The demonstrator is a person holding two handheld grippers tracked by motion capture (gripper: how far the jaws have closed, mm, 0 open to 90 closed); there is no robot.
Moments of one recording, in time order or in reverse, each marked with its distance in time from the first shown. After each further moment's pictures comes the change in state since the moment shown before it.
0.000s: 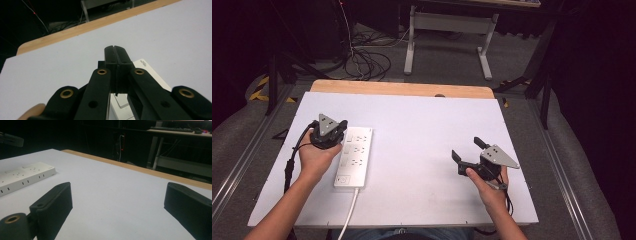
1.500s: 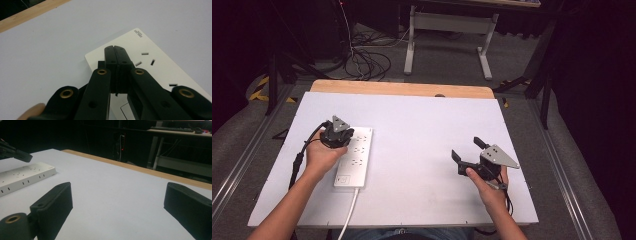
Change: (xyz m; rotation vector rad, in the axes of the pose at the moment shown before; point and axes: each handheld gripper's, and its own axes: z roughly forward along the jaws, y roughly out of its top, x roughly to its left) left arm -0.006 -0.006 0.028 0.217 -0.078 0.079; right arm 0.000 0.000 0.000 0.001 0.002 0.001
